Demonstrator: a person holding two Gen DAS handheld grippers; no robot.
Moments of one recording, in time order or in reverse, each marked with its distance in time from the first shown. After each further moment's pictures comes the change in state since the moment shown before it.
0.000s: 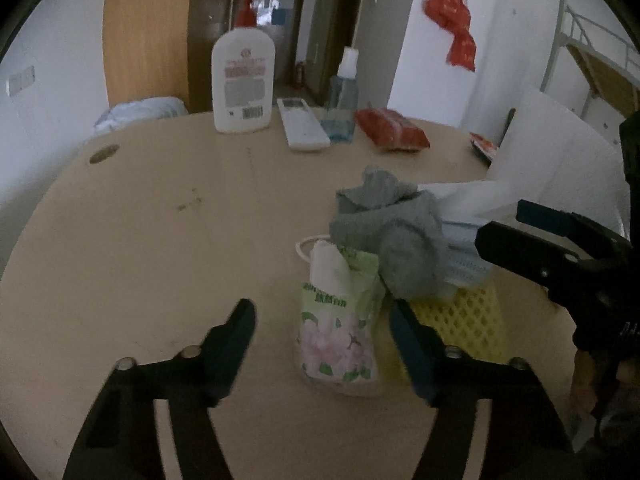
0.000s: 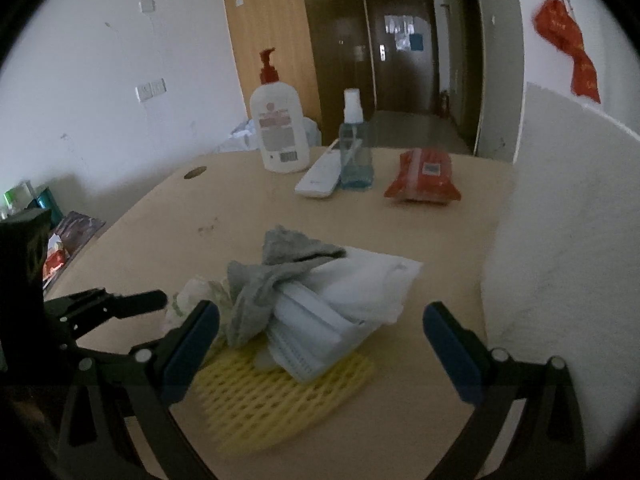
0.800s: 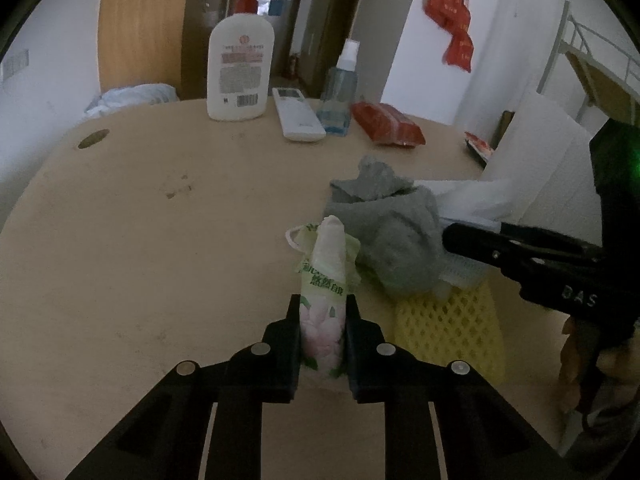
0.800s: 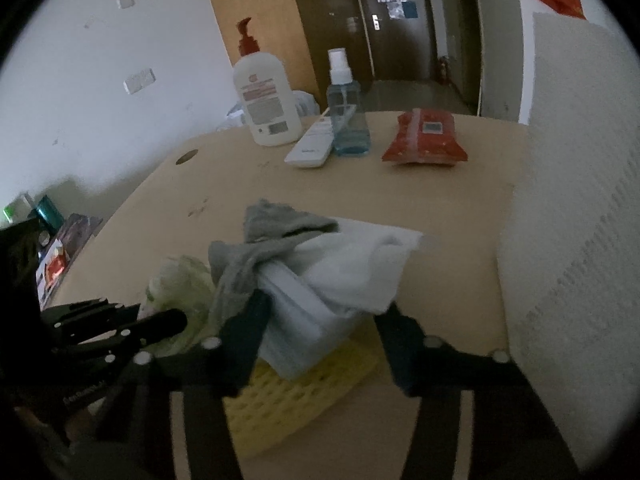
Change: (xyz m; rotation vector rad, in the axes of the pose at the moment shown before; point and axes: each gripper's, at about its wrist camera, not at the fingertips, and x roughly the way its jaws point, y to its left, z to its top) left arm 0.004 0.006 0.000 -0.032 0.030 -0.054; right arm 0.022 -0.015 -0.002 0.080 0.094 0.034
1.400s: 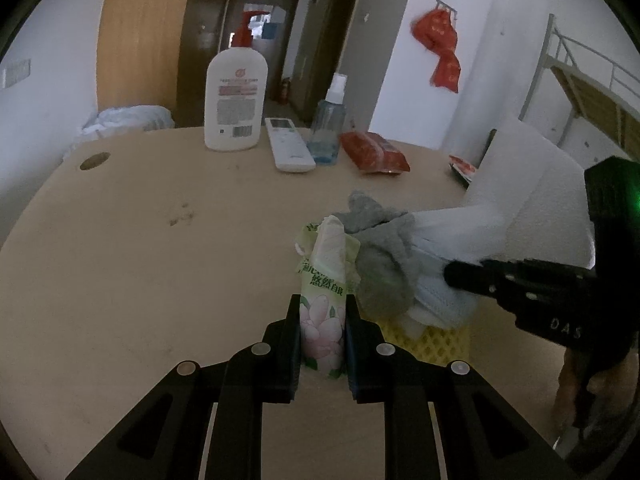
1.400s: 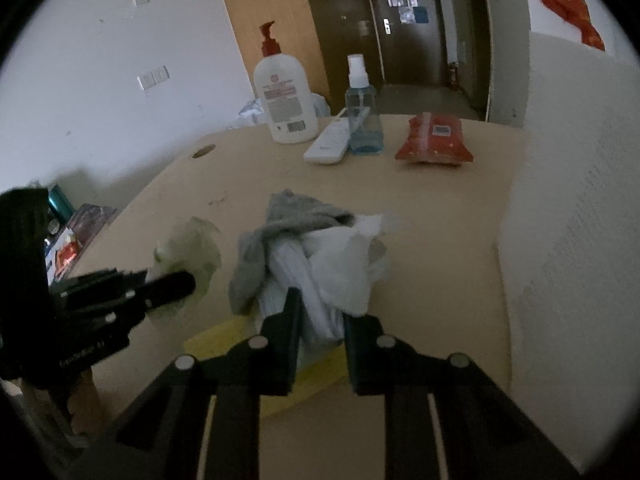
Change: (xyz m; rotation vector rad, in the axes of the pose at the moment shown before) left arm -0.020 -0.002 0.001 0.012 -0.096 -0.034; right arm -0.018 0.011 -0.013 -0.043 -0.006 0.018
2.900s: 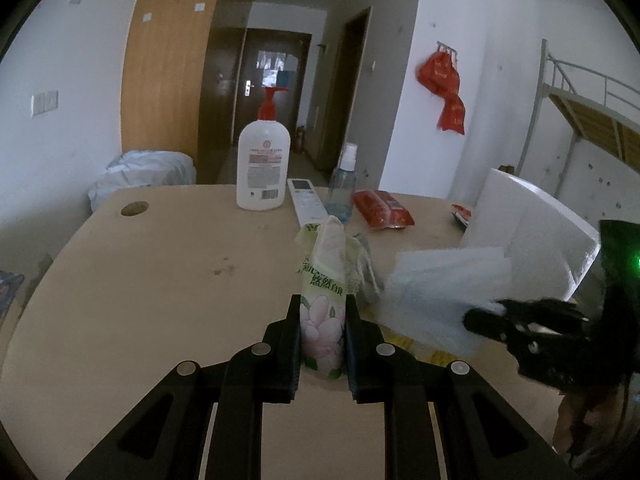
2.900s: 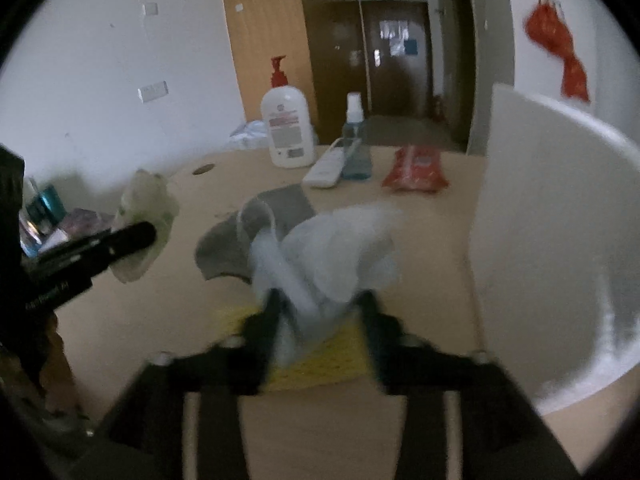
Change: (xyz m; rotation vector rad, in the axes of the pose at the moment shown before) left arm -0.057 -0.002 0.004 0.009 -0.191 0.068; right arm -0.040 0.027 -0.020 -0.055 -0.136 -0.105
